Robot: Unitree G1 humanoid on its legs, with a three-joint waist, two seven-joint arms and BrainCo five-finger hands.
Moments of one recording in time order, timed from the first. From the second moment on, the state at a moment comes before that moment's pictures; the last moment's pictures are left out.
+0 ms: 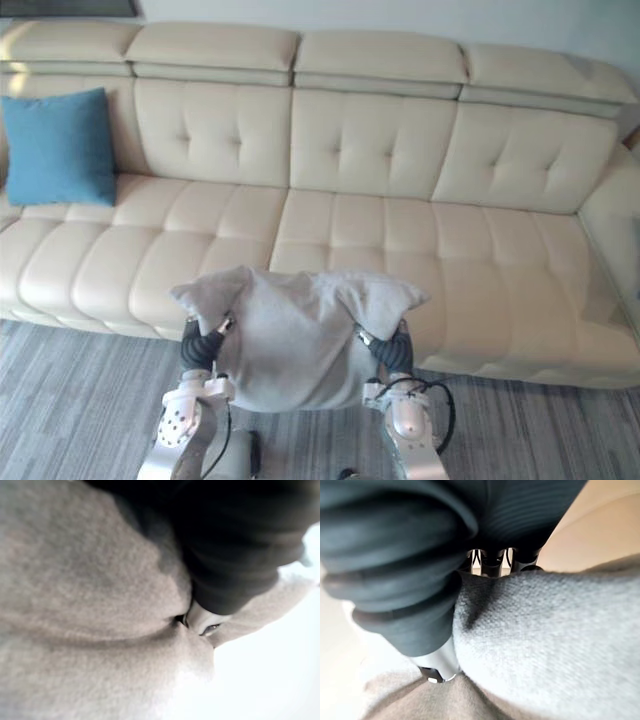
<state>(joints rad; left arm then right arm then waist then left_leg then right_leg) 0.23 0.11 -0.29 -0.02 -0.32 -0.26 0.31 0.22 -0.12 0.17 0.00 0.08 -0.21 -0.24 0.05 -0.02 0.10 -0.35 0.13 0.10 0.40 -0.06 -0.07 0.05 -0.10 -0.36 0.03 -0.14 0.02</state>
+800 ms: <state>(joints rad) 0.19 0.12 -0.33 -0.01 -0.32 -0.23 0.25 0.20 -0.12 0.10 0.09 0.12 -0.19 -0.21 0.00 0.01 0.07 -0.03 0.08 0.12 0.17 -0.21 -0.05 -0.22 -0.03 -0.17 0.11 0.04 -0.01</state>
